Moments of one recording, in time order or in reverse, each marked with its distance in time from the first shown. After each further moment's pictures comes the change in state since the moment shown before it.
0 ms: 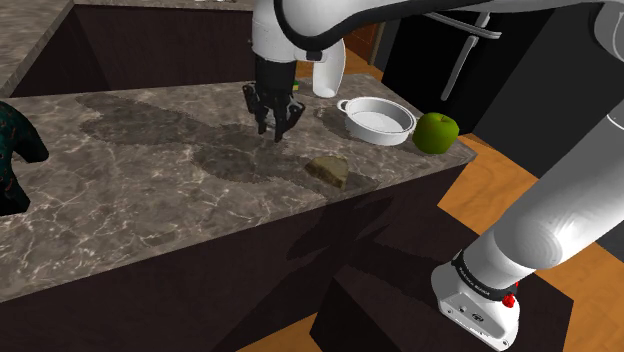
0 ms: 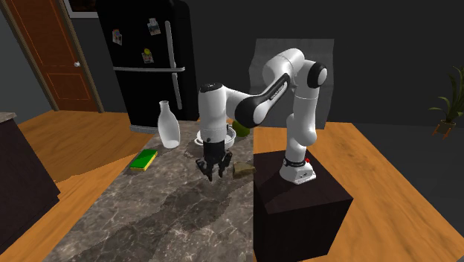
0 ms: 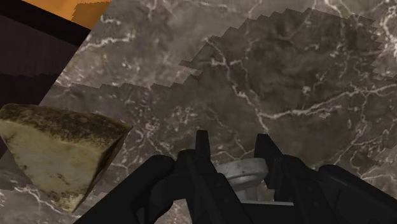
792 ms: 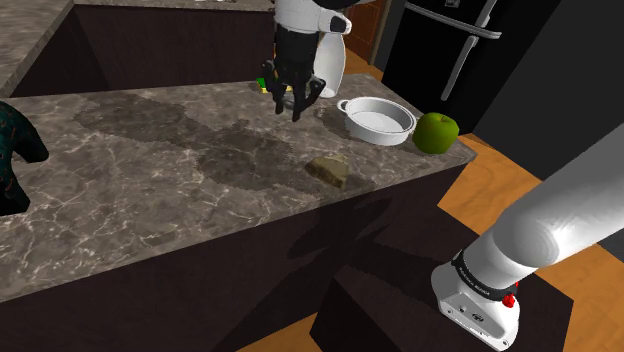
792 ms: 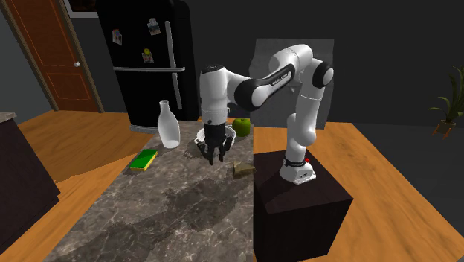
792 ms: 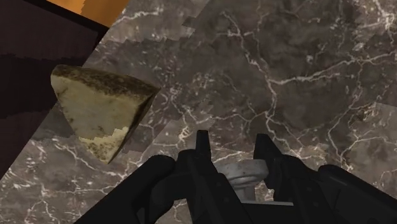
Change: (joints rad) arm -0.040 -0.112 -0.046 0.009 0.068 -0.107 -0.099
